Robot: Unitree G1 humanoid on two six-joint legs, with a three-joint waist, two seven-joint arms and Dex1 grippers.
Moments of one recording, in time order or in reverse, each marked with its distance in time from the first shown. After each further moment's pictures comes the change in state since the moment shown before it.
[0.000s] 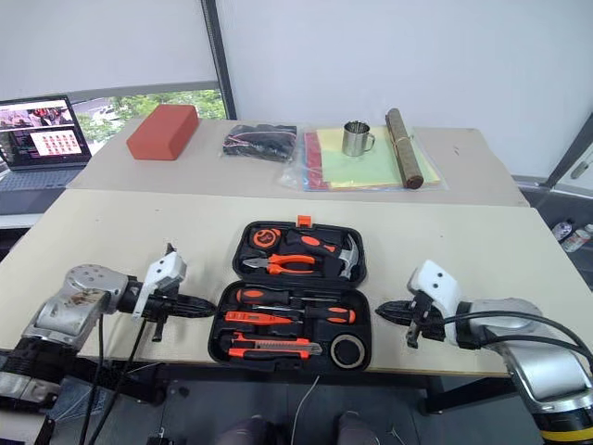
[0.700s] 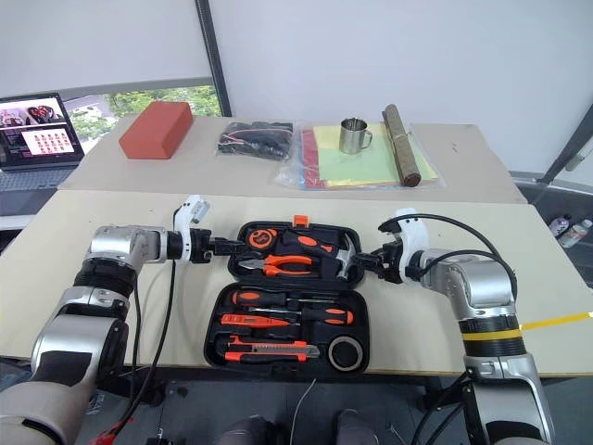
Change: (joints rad) left arm -0.430 -0.307 0.072 0.446 -0.004 0.382 0.347; right arm -0.480 0.282 0.118 0.425 -0.040 0.283 -0.365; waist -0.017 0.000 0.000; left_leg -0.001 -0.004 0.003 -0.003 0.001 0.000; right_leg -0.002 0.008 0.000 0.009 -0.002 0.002
